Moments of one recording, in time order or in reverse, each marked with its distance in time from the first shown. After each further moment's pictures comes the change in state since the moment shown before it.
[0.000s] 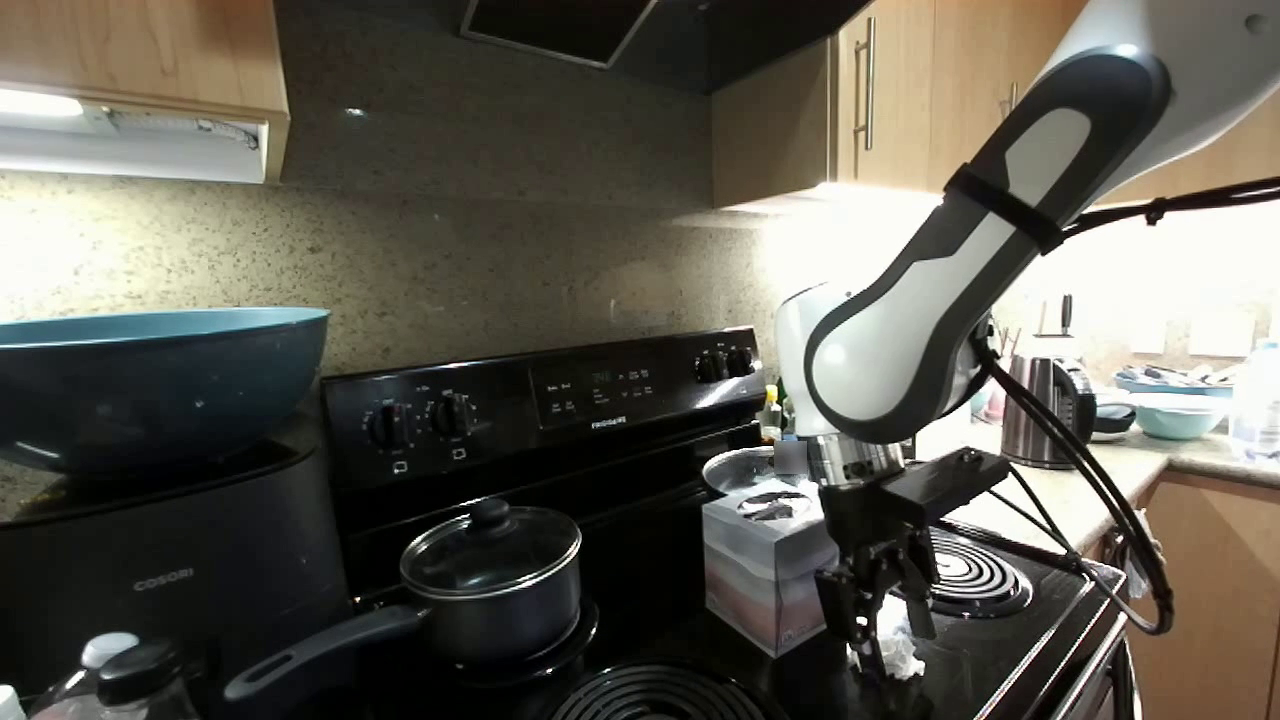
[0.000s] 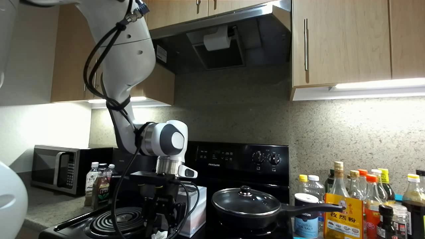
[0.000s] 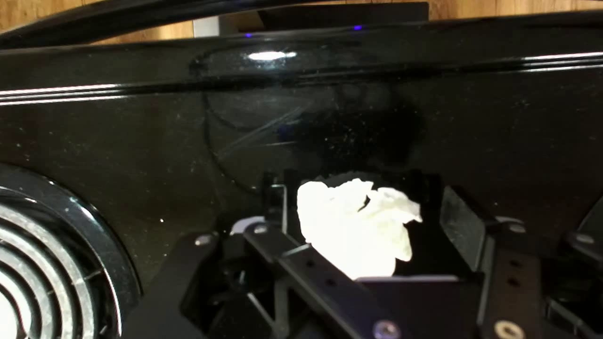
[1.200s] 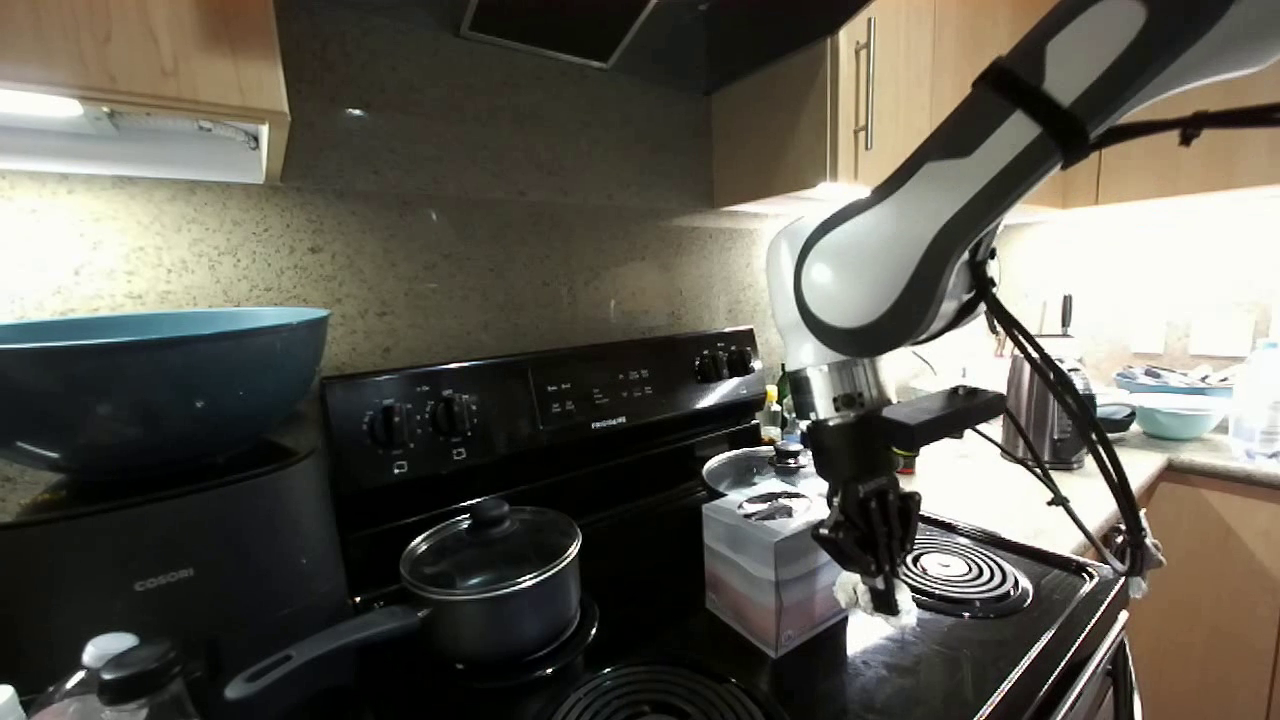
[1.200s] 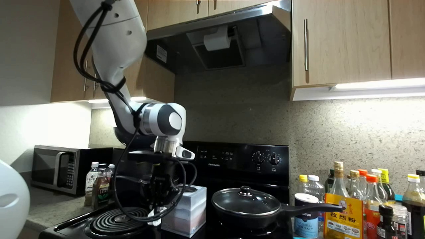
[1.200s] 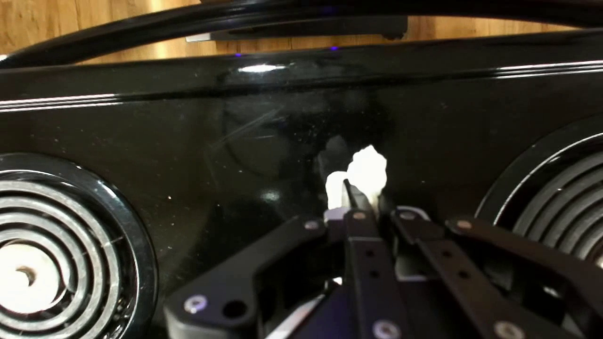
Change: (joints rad) arm 0.017 -0.129 0.012 0.041 0.046 -0.154 0.001
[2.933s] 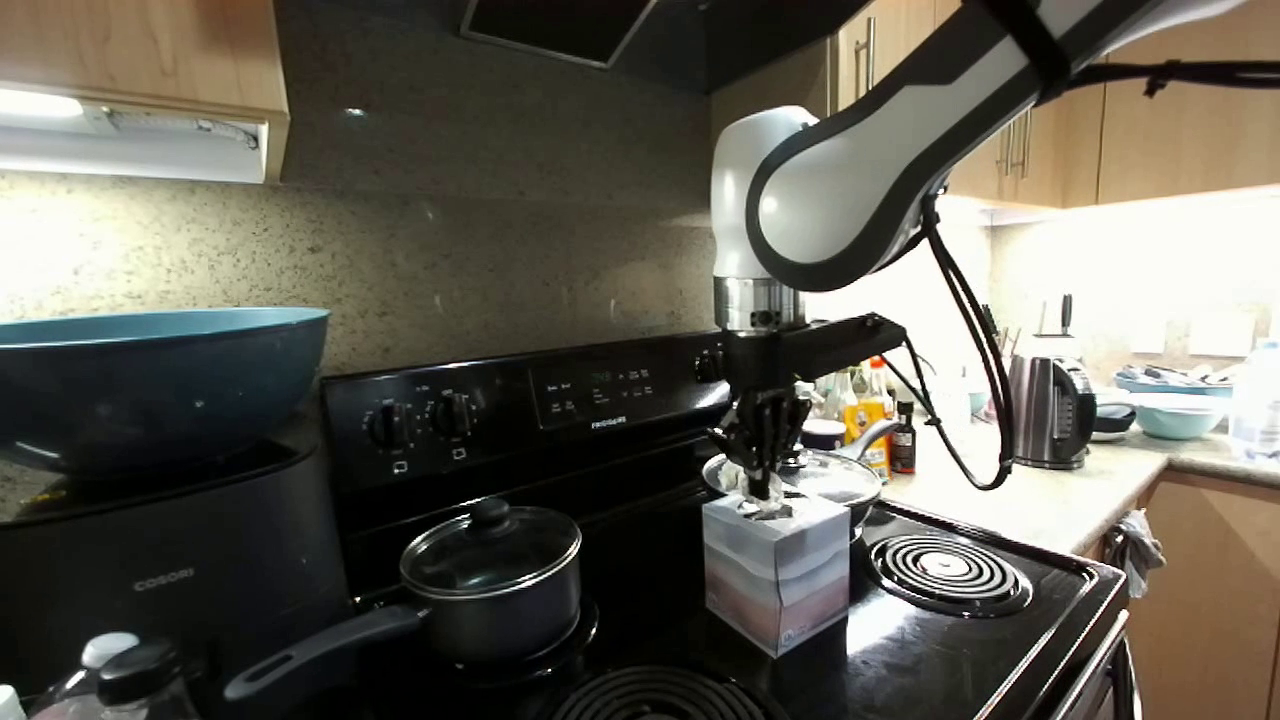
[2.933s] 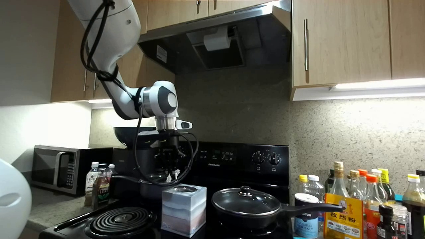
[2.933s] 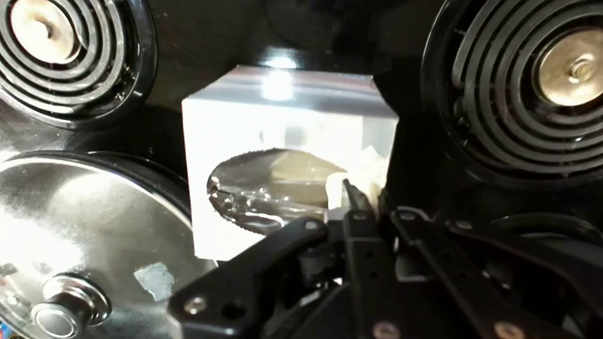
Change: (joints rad) arm 0.010 0.007 0.059 0.173 -0.157 0.161 0.093
